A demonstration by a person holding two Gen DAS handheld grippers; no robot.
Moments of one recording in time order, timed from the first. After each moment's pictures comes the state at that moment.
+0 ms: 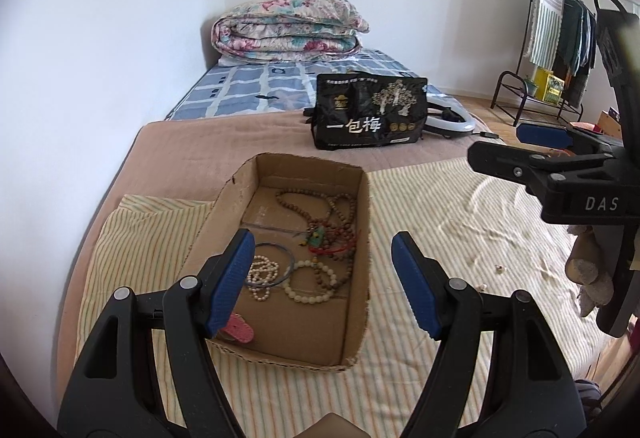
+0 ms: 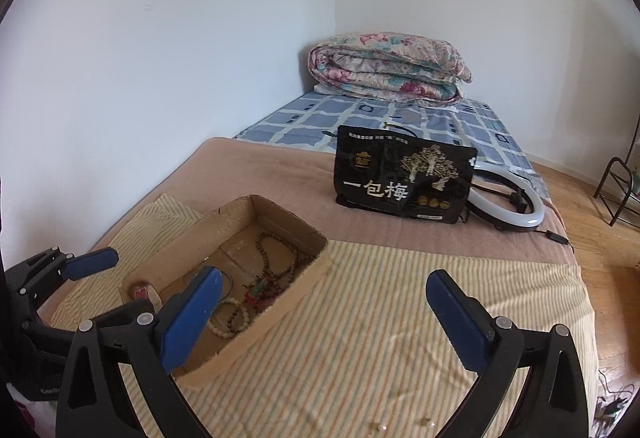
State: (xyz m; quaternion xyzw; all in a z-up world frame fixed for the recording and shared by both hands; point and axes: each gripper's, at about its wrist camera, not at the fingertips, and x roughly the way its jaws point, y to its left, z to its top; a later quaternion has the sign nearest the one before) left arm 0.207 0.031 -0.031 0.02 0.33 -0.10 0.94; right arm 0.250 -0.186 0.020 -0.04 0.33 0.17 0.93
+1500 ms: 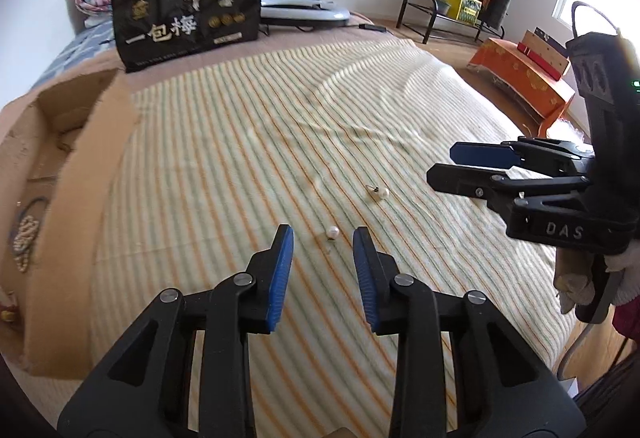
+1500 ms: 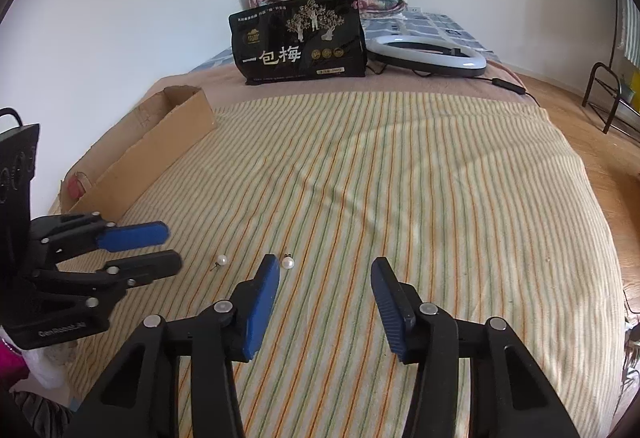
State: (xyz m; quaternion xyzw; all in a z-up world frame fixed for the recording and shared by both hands) left arm 0.220 -0.150 -0.155 0.06 0.43 -0.26 0.86; right arm 0.200 -0.357 -0.120 0.02 0.43 0.15 0.89
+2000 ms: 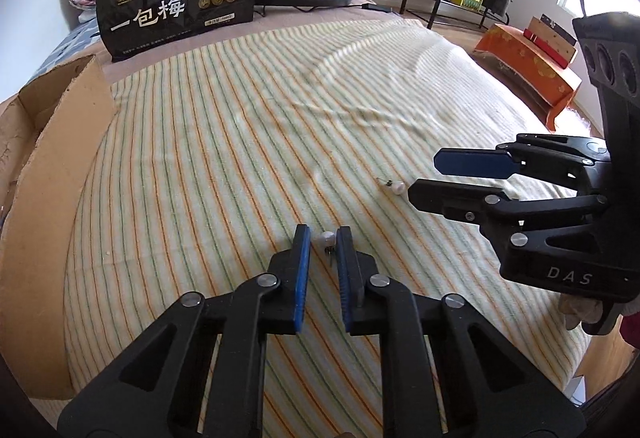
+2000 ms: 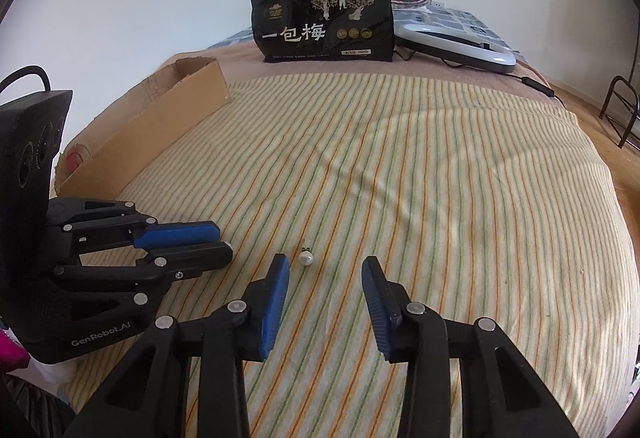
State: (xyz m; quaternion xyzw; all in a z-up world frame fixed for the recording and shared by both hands) left arm 0.235 -0.164 -0.180 0.08 0.44 -0.26 0.86; right arm 0.210 -0.336 -0.143 0.00 0.44 0.18 0.88
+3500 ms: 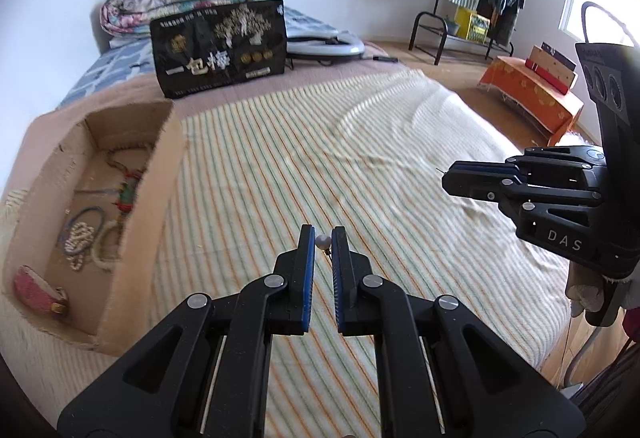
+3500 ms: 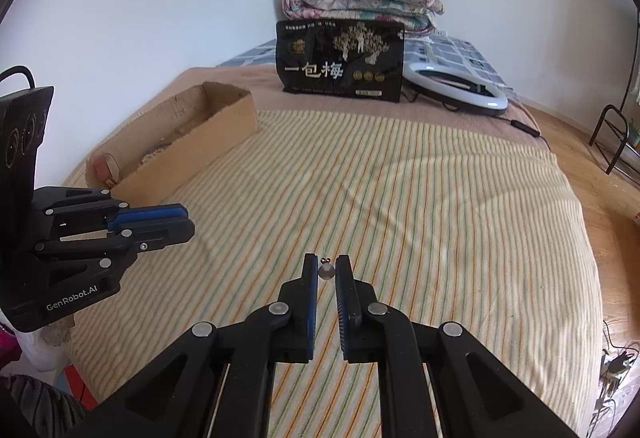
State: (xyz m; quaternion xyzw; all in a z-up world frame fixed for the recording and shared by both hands) left arm 0.191 -0.114 -0.106 0.06 0.38 -0.24 0.89; right arm 0.176 -0.318 -0.081 -0.03 0.40 0.17 0.90
